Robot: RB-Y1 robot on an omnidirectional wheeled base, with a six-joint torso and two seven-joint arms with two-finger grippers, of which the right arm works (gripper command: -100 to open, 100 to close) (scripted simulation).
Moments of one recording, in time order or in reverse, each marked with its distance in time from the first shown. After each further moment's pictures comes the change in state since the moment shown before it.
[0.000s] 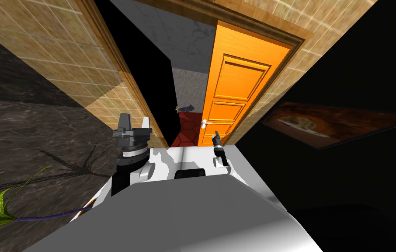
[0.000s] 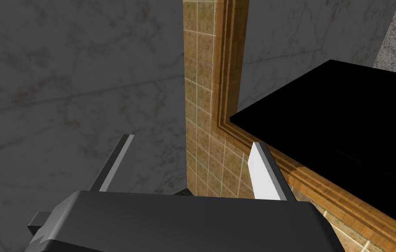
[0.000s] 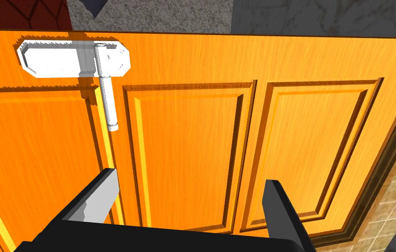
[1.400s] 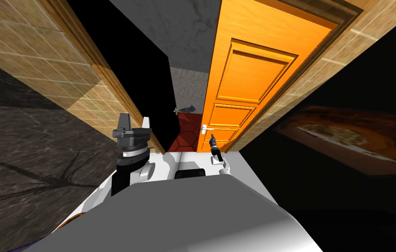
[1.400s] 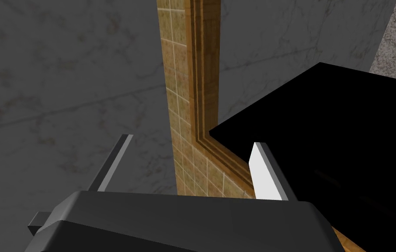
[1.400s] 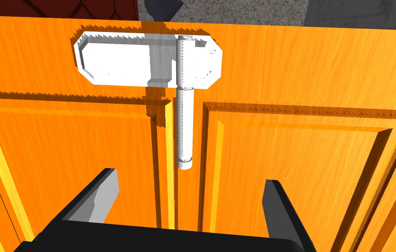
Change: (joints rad) arm -0.144 -0.006 -0.008 0.302 0.004 0.080 0.004
